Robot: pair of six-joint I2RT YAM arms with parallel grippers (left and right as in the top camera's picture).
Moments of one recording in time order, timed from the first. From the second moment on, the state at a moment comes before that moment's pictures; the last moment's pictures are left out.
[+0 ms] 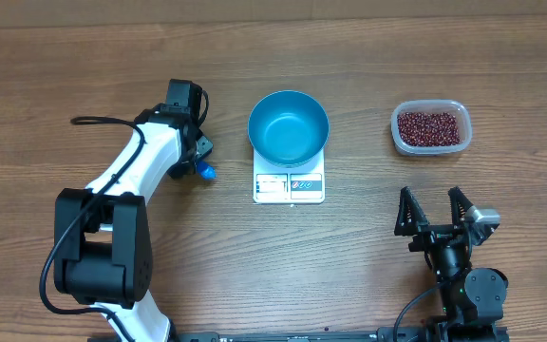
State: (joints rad) left arm -0.14 1.88 1.26 -0.72 -0.17 -0.86; right arm 0.04 0.01 0.02 -0.03 -0.06 0.31
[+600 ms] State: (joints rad) left arm -0.14 1.88 1.25 -0.68 -0.17 -0.86; right arm 0.04 0.01 0.02 -0.03 -0.06 0.31
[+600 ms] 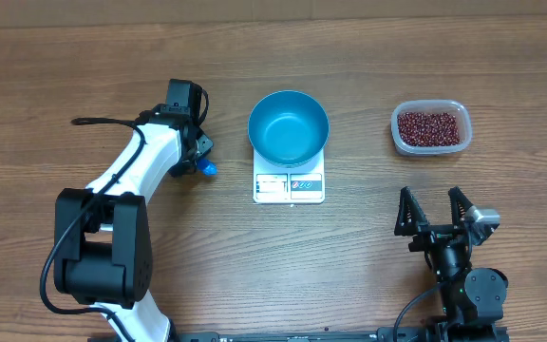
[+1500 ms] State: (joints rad) left arm -0.14 1.88 1.25 -0.71 -0.17 -0.68; right arm 0.04 0.01 0.02 -0.03 -0.06 0.31
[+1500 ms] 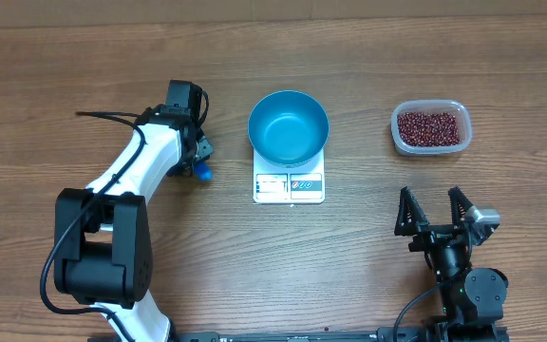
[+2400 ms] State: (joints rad) left arm -0.14 1.88 1.25 -0.70 -0.18 -0.56; right arm 0.04 0.01 0.02 -0.03 -0.06 0.31
